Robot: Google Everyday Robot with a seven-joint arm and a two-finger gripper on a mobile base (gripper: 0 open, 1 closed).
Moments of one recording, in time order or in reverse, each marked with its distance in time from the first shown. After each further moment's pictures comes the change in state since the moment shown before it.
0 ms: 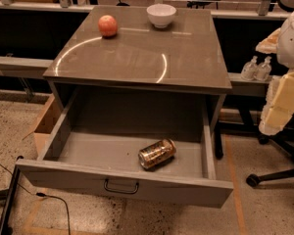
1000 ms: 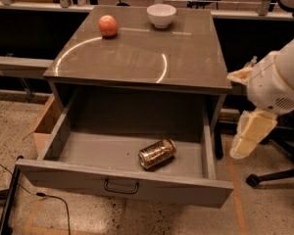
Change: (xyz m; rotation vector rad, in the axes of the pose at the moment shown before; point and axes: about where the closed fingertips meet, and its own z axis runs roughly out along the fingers) arm -0.017 0.020 0.079 -0.017 -0.159 -0.077
